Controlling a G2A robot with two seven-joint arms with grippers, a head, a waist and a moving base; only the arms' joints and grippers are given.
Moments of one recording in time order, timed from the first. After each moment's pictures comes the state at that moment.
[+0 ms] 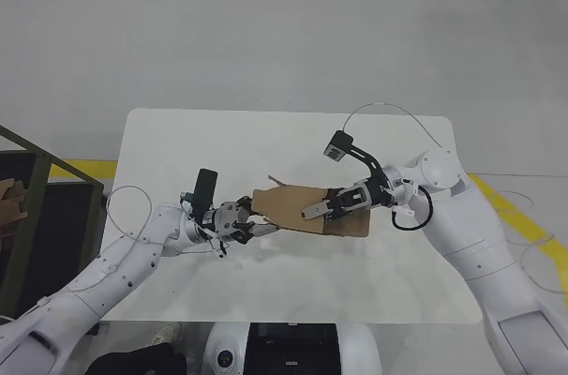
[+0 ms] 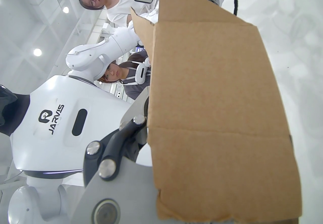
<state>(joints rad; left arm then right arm) 1.03 -0.83 -0.71 -1.43 1.10 -1.01 0.81 -0.78 -1.19 0.94 -1.29 0.60 -0.22 1.52</state>
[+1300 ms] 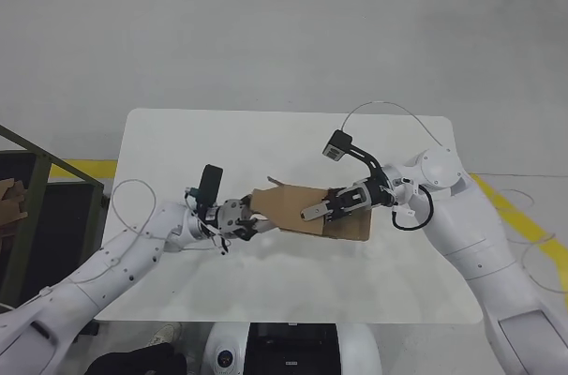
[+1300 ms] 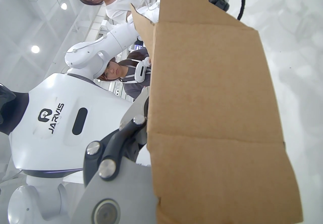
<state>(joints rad) 0.94 -0.82 -0.62 -1.41 1.07 -1.01 0.81 -0.78 -1.18 0.94 -1.31 0.60 -0.22 1.52</state>
